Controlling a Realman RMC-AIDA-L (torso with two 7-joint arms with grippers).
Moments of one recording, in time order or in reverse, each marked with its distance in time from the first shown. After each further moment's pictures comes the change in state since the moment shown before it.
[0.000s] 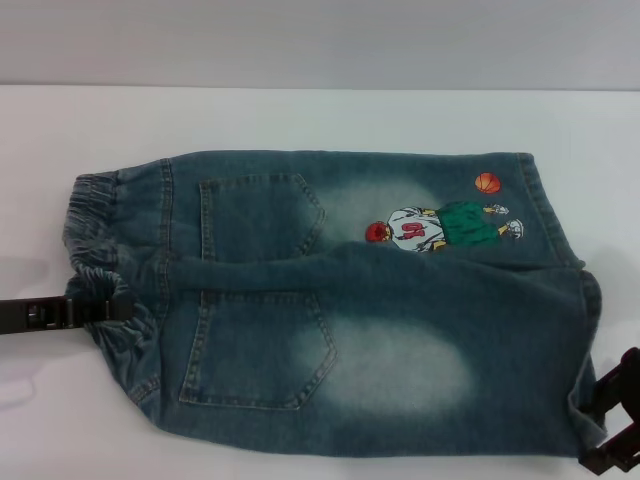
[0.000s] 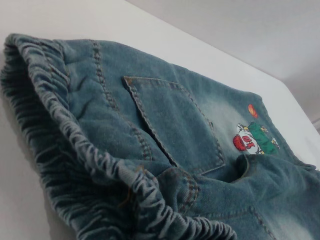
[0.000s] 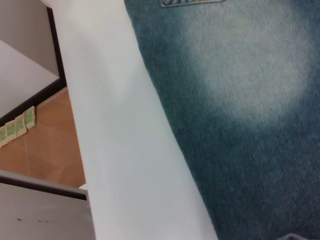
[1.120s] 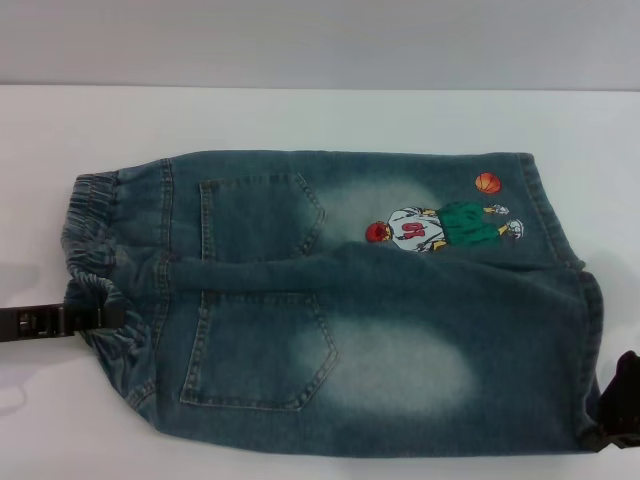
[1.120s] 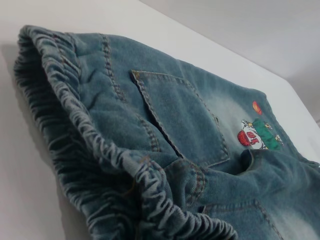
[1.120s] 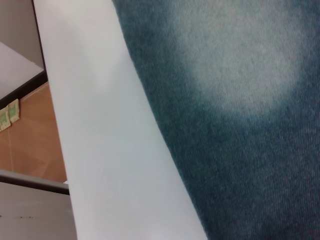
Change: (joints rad) left arm 0.017 0.007 0.000 0.000 -0.001 0.006 0.005; right arm -0.018 0.033 -0.002 -0.036 -0.037 0.039 0.001
